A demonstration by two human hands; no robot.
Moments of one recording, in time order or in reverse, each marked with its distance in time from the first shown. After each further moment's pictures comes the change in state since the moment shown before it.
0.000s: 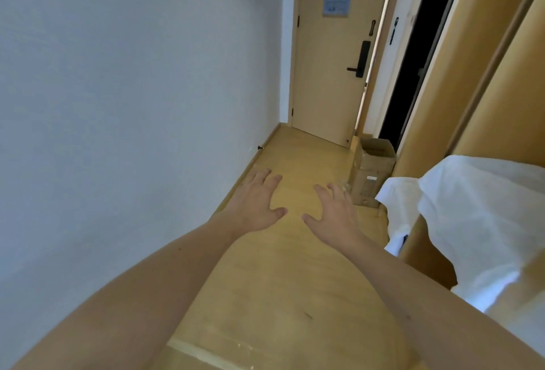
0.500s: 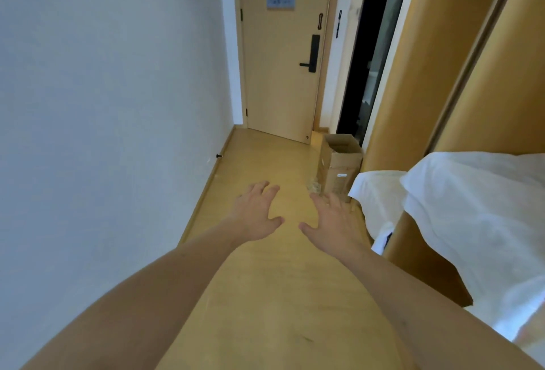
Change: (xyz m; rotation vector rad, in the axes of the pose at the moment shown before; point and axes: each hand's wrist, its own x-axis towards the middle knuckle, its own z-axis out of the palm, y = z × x) left_hand 0.174 -0.092 0.038 -0.015 -0.134 0.205; right_hand 0.138 -0.019 0.044 -0.041 -0.016 0.225
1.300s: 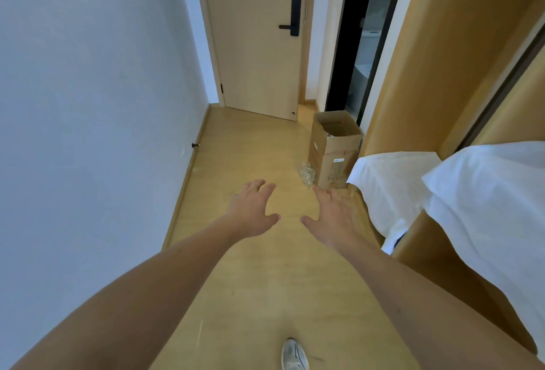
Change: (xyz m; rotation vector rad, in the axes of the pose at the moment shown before) left_hand 0.247 -0.099 0.073 -0.030 -0.172 0.026; right_hand 0.249 0.048 0.085 0.068 -0.089 0.233
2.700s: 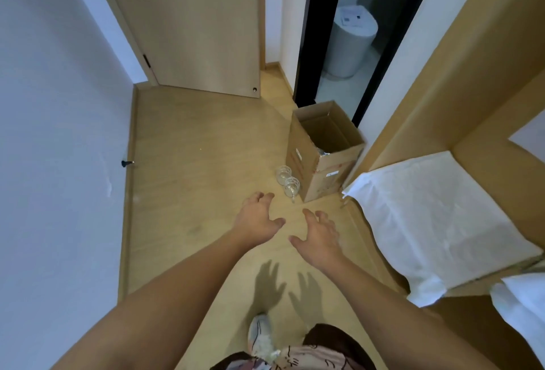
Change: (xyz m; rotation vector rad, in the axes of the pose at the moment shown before) left_hand 0.545 -0.125 0.036 -0.274 -0.312 -0.043; right_hand 0.498 0.000 0.065 0.076 -0.214 0.371
